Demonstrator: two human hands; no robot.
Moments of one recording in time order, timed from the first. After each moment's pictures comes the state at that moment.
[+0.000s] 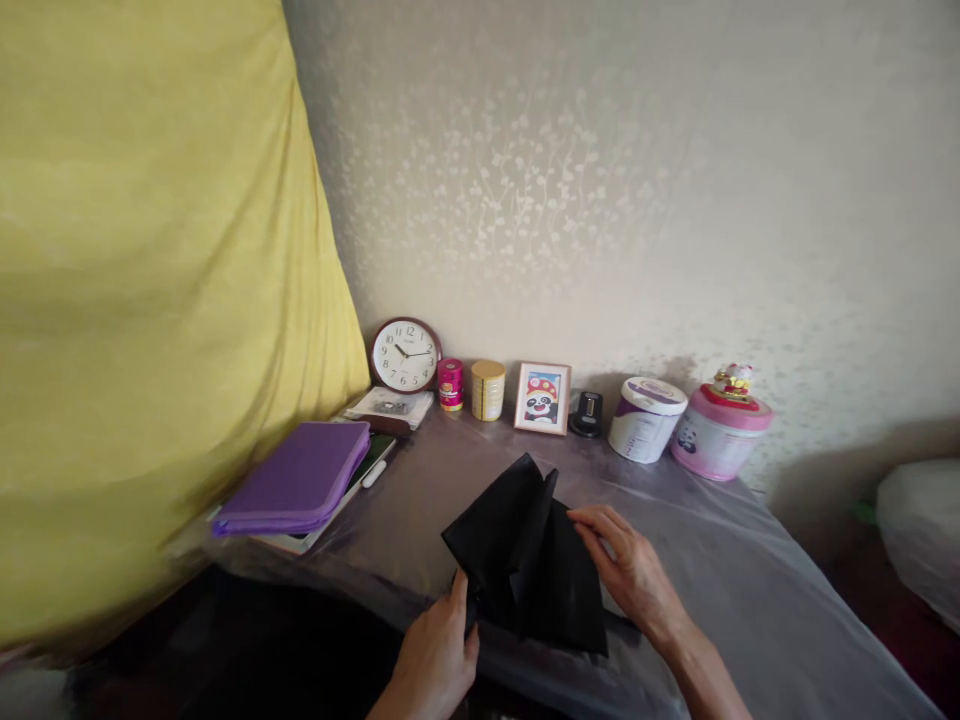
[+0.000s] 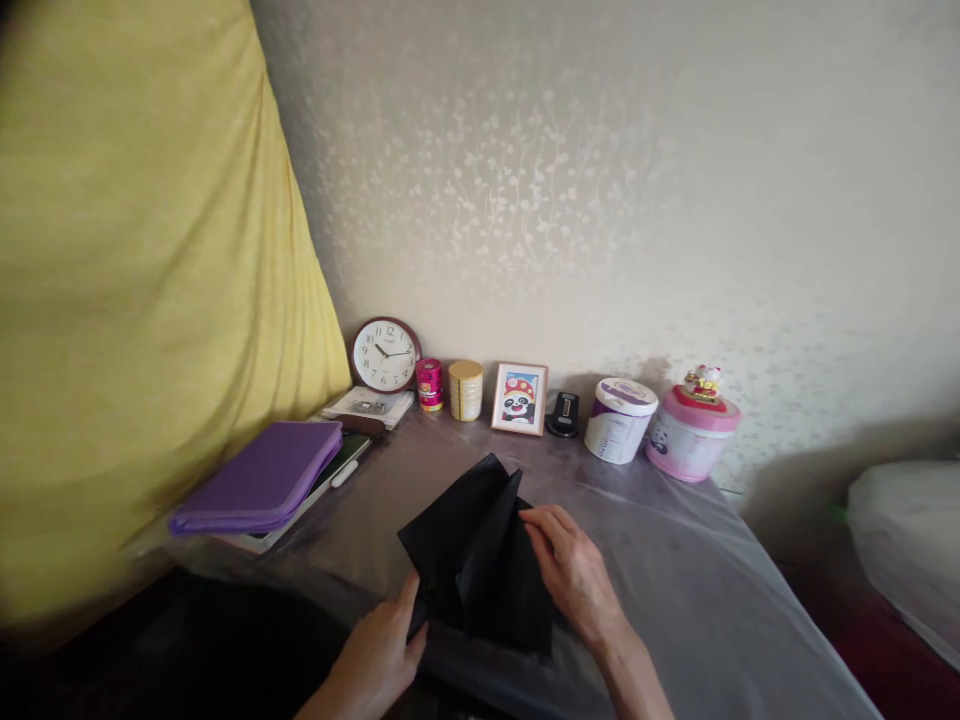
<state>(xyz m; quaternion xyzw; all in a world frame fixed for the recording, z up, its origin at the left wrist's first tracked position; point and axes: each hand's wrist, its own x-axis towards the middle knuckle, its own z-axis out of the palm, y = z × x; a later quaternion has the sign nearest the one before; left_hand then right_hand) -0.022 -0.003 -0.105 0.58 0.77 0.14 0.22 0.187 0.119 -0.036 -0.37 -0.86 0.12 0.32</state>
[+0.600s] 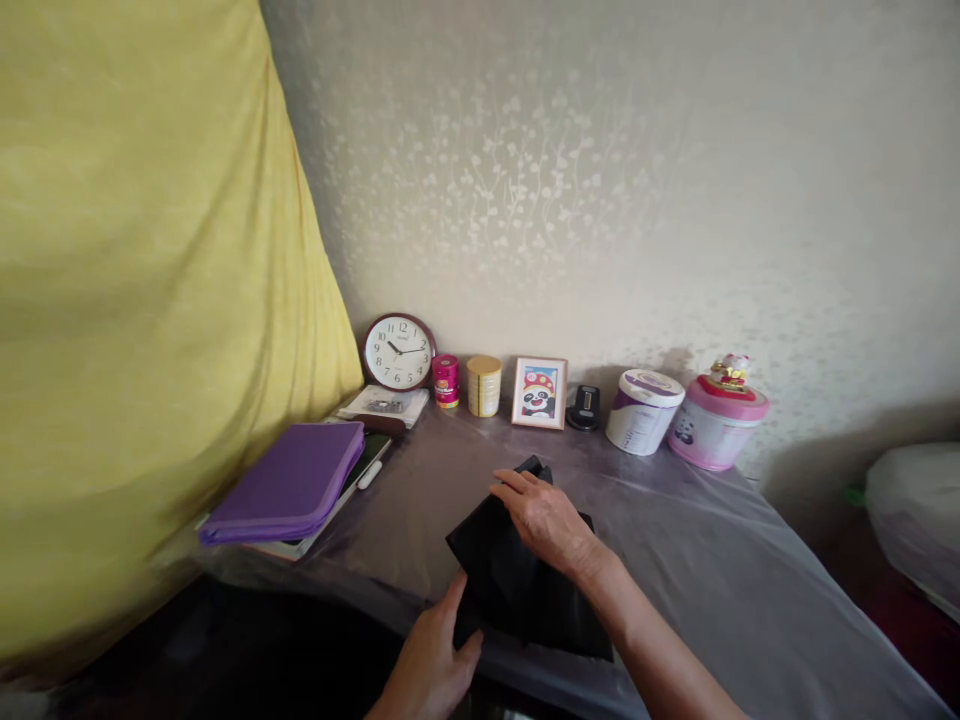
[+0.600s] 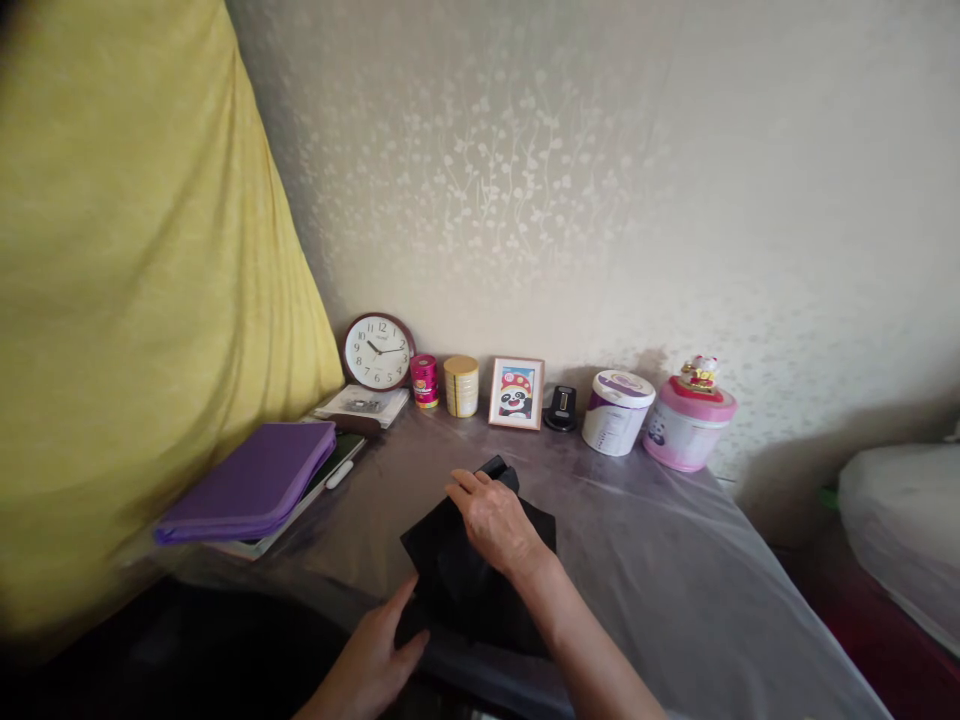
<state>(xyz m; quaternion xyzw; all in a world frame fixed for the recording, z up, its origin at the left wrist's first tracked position) -0.034 -0.004 -0.125 0.56 0.70 0.30 0.33 0.101 0.136 -0.016 -0.22 -0.96 -0.05 0.18</state>
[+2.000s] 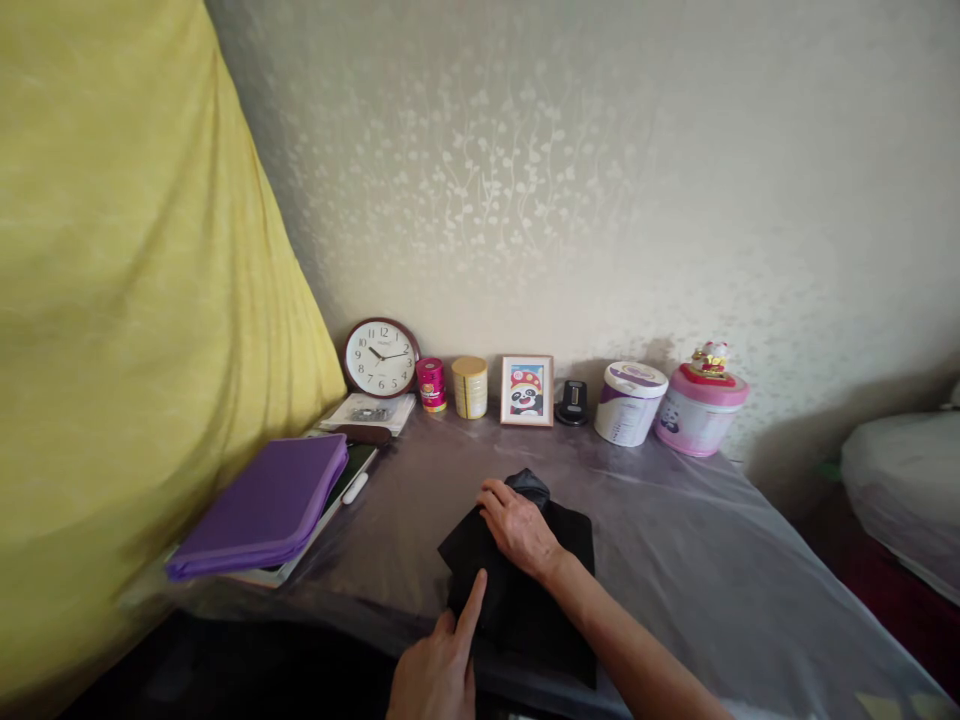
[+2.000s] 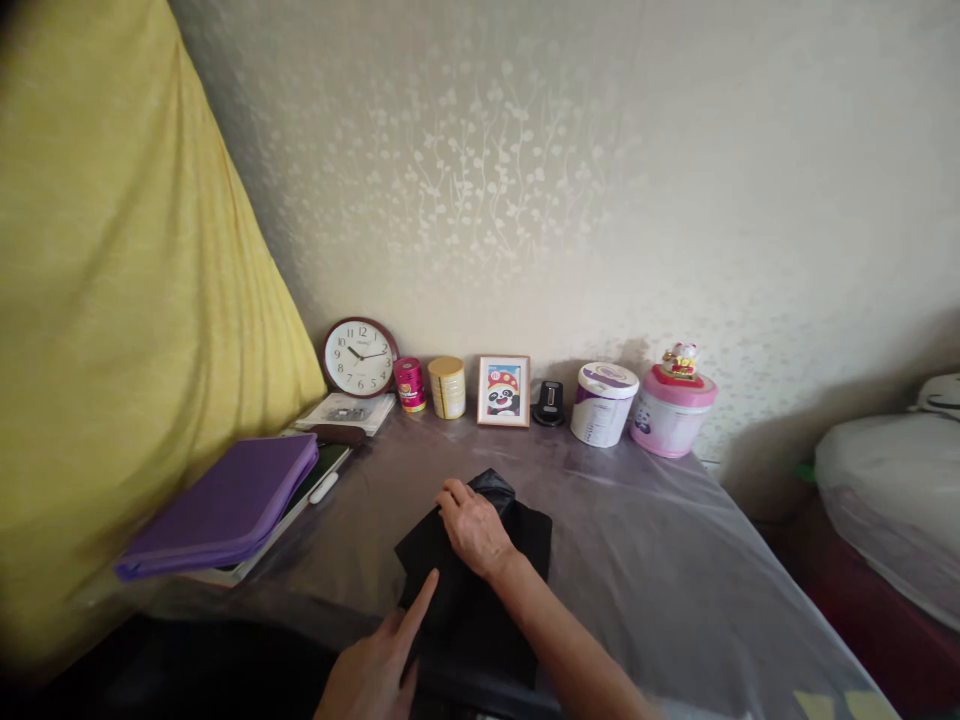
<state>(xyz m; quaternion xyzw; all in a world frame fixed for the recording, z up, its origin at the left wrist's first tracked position) -0.020 -0.004 -0.102 0.66 0.73 0.01 0.18 0.085 0.150 -0.073 -0.27 -0.94 -0.01 0.23</state>
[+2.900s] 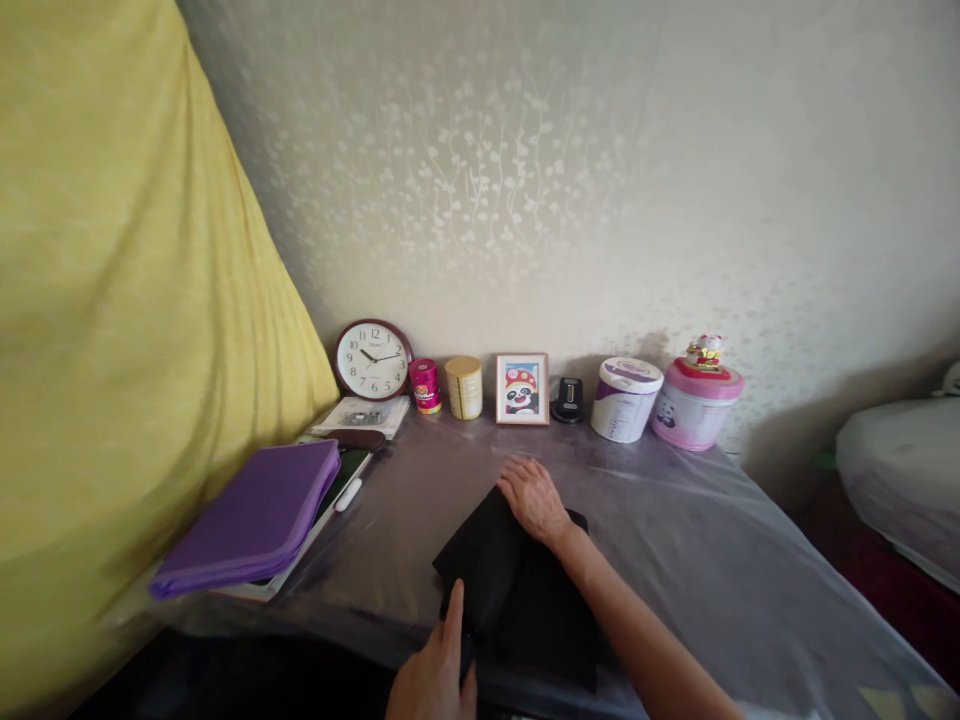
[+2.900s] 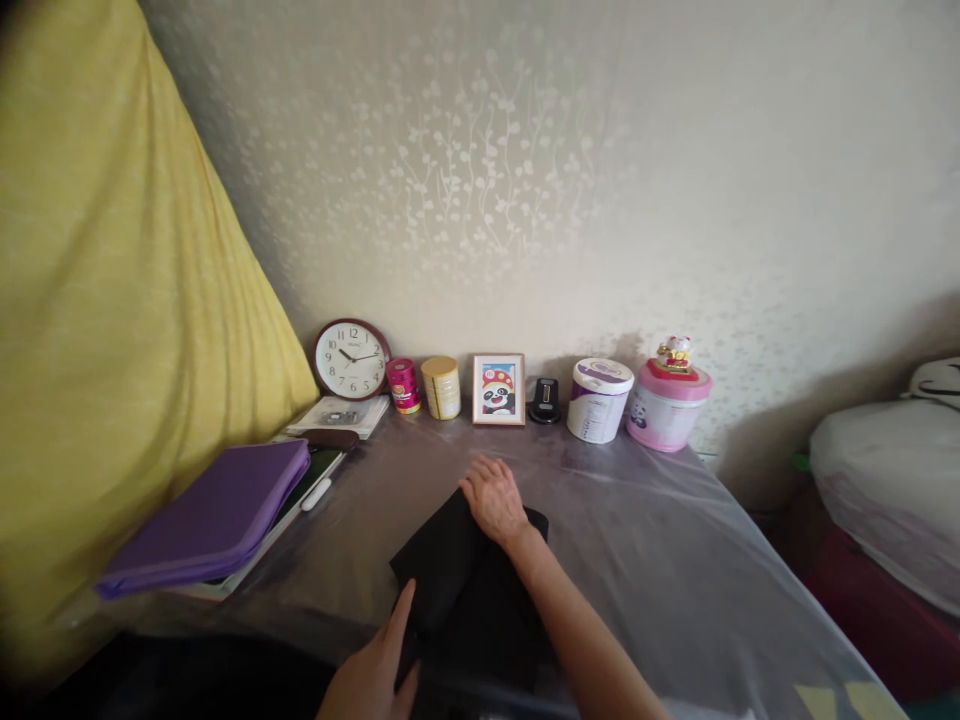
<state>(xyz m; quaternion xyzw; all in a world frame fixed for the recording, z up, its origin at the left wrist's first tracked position) -0.019 0.000 -0.111 0.61 0.76 0.05 0.24 0.099 0.203 -0.102 -0.36 -0.89 -0.02 0.28</state>
